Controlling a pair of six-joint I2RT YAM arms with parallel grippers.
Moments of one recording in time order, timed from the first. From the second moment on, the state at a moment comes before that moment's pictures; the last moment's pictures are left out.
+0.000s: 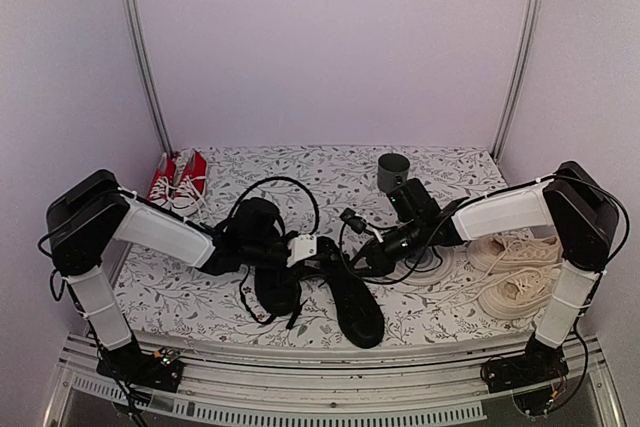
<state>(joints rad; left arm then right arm) -0.83 1.79 0.80 0.39 0.44 0.64 0.74 1.80 0.99 -0.05 -0.79 0.06</state>
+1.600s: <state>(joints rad) -0.83 1.76 0.82 0.31 0.36 0.70 0.71 1.66 0.98 -0.15 -0.69 0.08</state>
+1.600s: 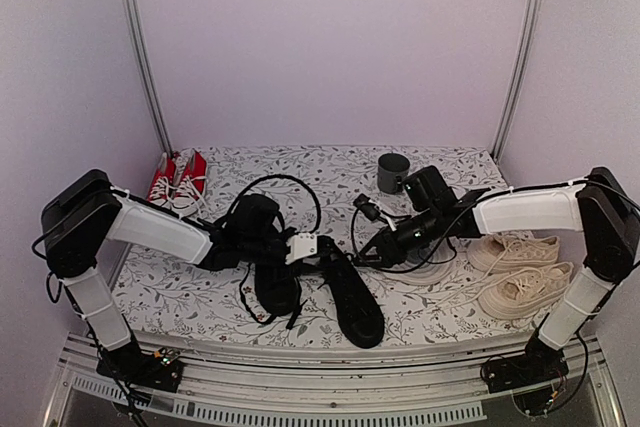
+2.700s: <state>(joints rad) -0.82 1.79 0.84 0.25 0.43 0.66 1.00 1.58 0.77 -0.01 -0.24 0.18</state>
